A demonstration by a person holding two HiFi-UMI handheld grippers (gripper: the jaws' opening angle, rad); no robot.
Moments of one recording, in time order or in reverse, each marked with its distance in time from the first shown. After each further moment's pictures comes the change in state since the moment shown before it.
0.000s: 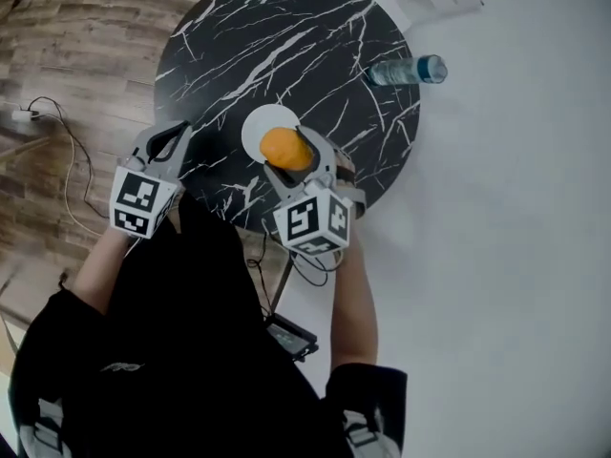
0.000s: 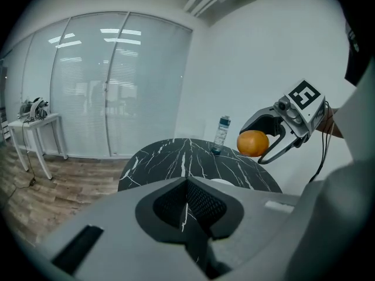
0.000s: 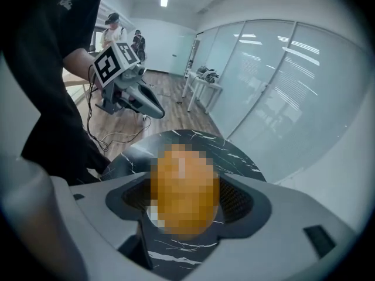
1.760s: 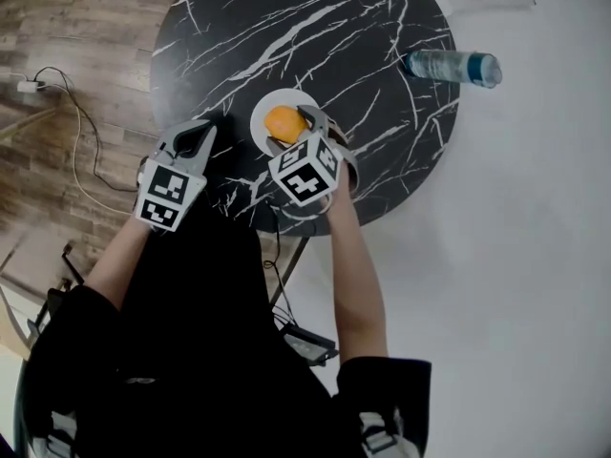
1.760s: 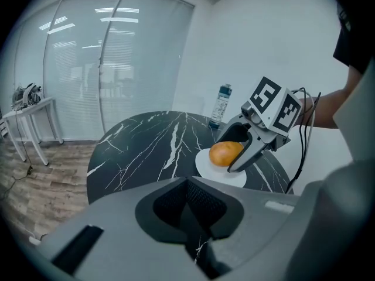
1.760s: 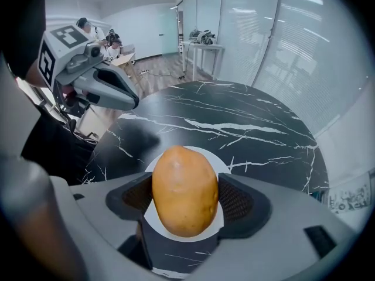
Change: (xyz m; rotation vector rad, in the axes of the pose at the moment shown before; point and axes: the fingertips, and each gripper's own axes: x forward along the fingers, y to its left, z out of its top) left arm 0.073 -0.032 -0.096 -0.032 0.170 -0.020; right arm 0.140 0.038 -0.105 0.214 0.242 0.253
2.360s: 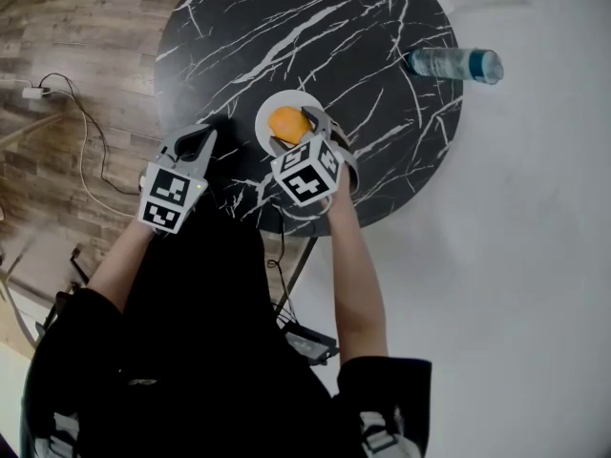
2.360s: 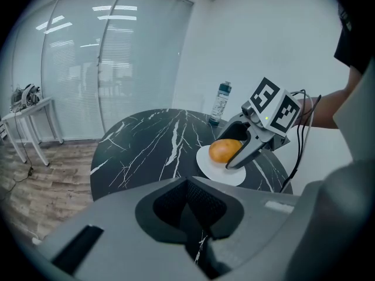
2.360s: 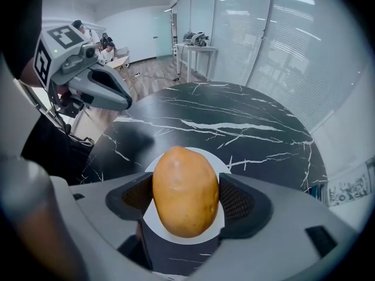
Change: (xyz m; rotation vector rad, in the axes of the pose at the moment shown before) left arm -0.005 0.005 -0.005 0.012 0.027 -0.003; right arm 0.004 -0.002 0.002 0.044 -0.026 -0.040
